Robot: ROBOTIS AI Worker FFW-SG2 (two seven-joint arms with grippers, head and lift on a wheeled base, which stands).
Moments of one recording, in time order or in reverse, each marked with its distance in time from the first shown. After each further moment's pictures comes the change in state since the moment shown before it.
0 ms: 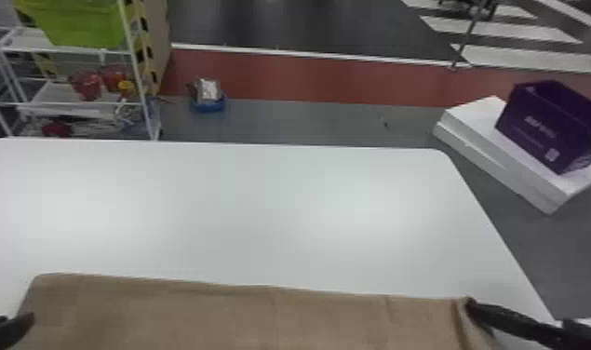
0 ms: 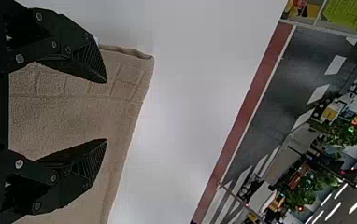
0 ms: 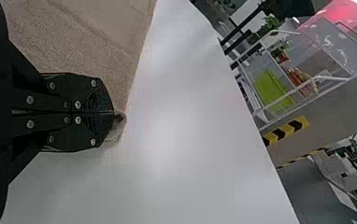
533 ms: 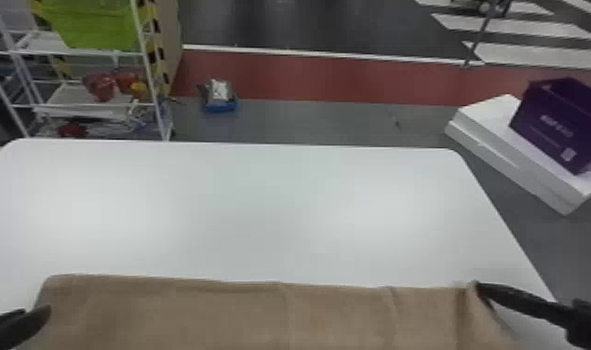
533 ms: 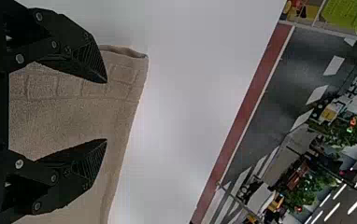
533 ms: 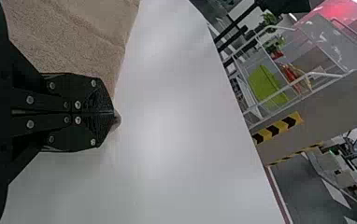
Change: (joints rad) left arm -0.011 0.002 -0.002 0.007 -0.004 0.000 0.003; right arm -0.115 -0.008 0.011 0.060 0.058 0.025 0.000
